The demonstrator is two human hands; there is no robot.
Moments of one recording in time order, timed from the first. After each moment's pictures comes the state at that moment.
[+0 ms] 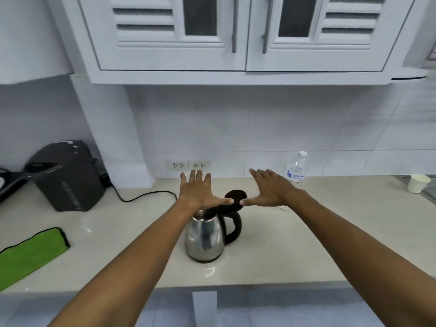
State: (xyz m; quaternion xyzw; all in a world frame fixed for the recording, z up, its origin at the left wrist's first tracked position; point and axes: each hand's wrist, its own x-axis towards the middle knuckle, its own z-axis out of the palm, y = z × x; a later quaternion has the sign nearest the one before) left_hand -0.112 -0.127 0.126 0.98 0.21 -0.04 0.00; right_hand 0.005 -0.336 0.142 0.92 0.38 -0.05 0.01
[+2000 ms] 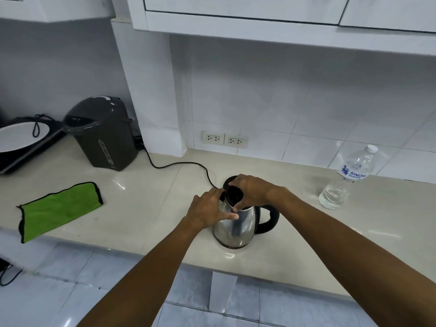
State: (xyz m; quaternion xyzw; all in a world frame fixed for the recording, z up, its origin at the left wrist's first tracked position) left_hand -0.159 -0.061 -0.001 0.94 0.22 0.02 0.25; right_hand -0.017 -0.176 0.075 0.82 0.55 -0.16 0.02
